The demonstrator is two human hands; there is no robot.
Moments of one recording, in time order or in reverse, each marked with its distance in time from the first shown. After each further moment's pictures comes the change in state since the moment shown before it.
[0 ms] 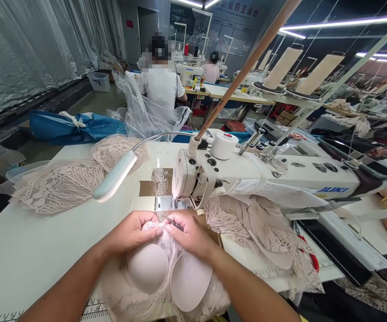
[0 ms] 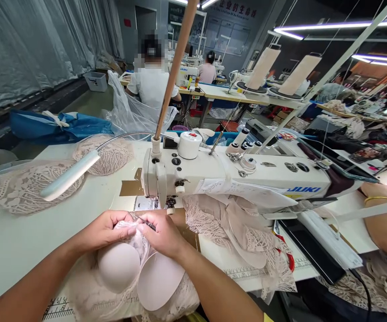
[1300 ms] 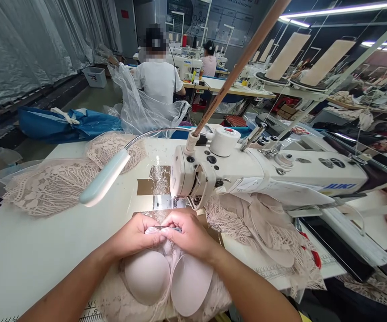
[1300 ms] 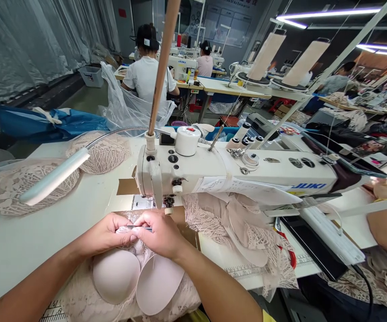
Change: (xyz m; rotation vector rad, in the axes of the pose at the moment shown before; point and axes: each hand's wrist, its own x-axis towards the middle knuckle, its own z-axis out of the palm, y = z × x) left_hand 0.008 -0.003 0.013 -0.195 -0.126 -0.058; right_hand 0.003 -0.008 -0.001 -0.064 0.037 0.092
